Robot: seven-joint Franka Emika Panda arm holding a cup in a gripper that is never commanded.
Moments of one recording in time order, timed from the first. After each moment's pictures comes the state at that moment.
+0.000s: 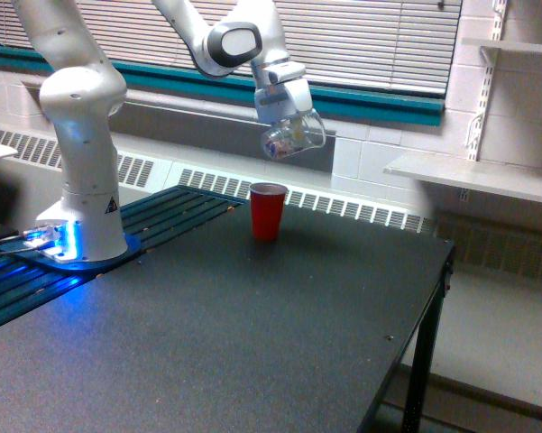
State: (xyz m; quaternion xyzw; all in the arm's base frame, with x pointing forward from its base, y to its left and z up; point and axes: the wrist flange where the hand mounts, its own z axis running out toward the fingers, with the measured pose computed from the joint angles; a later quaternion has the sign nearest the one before) arm 0.292 0.258 0.365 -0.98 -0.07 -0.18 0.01
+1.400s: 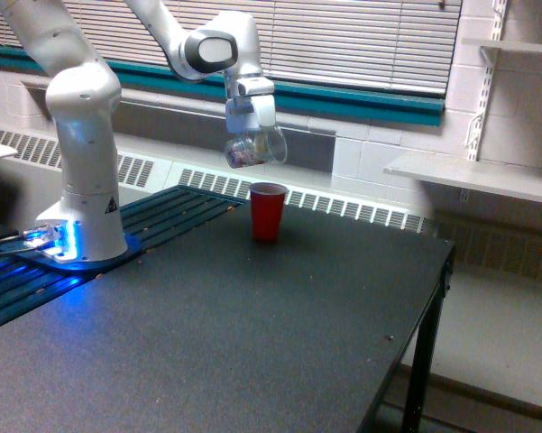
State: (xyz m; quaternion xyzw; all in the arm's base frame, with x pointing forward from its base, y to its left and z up) arm 0.225 0.254 0.329 -0.99 -0.06 -0.12 -0.03
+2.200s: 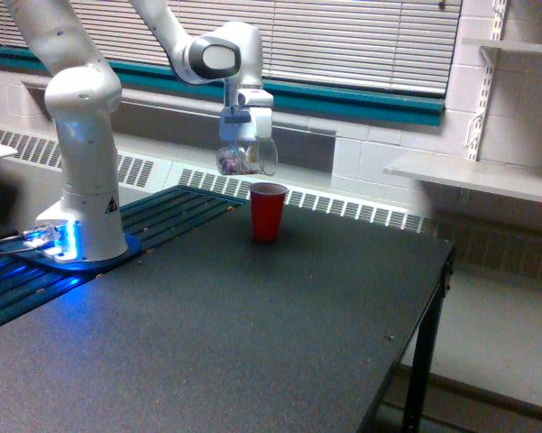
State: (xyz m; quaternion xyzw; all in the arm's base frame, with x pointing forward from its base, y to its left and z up) arm 0.219 0.259 0.307 -0.99 -0.09 -0.07 -0.07
